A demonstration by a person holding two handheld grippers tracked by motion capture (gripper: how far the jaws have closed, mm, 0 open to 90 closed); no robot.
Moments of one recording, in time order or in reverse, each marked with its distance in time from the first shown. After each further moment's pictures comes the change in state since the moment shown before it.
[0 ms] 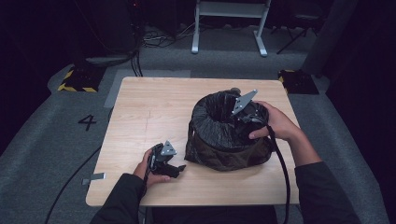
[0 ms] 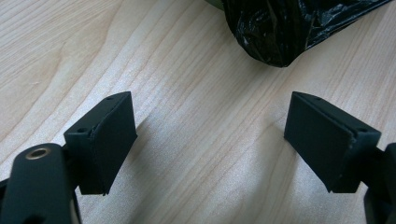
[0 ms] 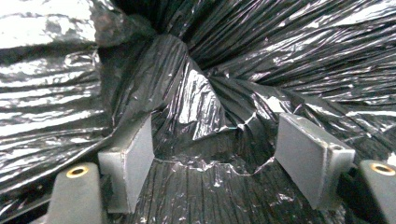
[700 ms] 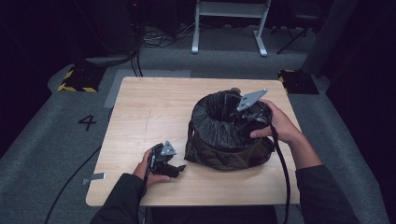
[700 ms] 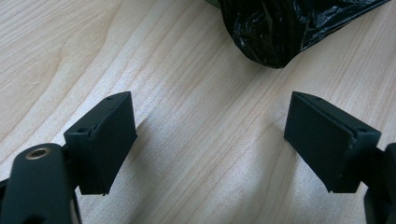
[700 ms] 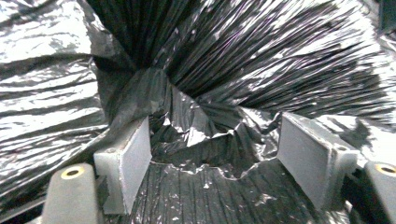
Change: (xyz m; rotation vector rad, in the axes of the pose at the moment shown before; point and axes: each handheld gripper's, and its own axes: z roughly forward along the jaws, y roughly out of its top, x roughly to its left) left arm 0.000 0.000 0.000 0.000 0.000 0.000; right arm 0.001 -0.007 -0.012 -0.147 -0.055 0.042
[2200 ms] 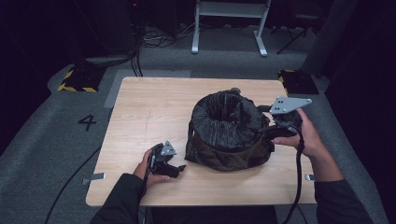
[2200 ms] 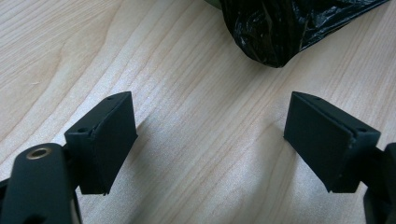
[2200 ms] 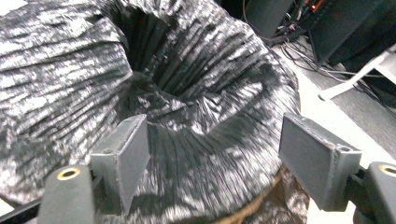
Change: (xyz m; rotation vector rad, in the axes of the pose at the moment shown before) left arm 0.000 0.000 0.000 0.000 0.000 0.000; right arm 0.014 -0.043 -0.065 -0.209 -0.158 0.107
